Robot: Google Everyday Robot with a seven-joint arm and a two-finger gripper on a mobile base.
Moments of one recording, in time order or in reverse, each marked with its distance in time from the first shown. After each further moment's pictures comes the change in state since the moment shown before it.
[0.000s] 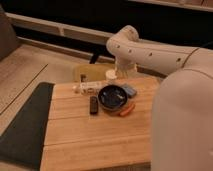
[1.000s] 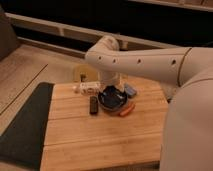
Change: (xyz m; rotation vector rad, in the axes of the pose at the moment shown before) arm 0.118 0.063 -0.050 0.016 0.152 0.034
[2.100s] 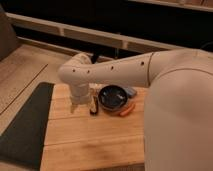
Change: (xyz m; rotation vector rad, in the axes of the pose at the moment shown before) arm 0.108 0.145 0.013 -0.187 0.216 -0.156
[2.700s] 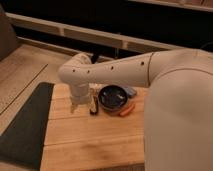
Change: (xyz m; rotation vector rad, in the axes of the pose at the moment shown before) arm 0.000 0.000 0.000 0.000 0.000 0.000
